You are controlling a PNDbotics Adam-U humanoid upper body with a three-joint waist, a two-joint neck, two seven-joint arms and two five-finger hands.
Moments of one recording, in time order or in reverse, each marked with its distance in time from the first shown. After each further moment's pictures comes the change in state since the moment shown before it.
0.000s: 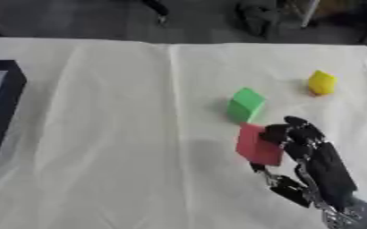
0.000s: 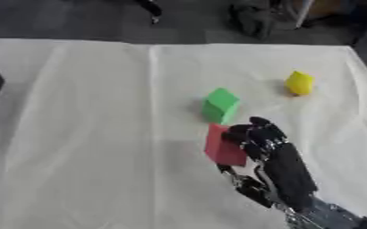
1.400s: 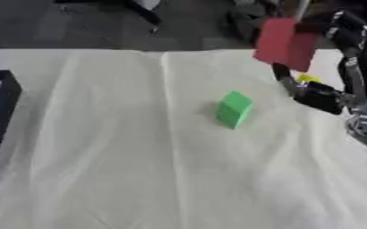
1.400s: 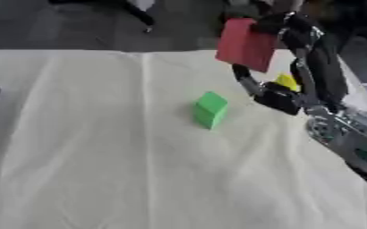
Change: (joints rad) left arm -0.007 0.052 -0.006 0.000 0.015 0.005 -0.014; right arm -0.307 -0.247 -0.237 0.000 -0.504 -0.138 0.099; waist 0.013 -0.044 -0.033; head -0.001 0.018
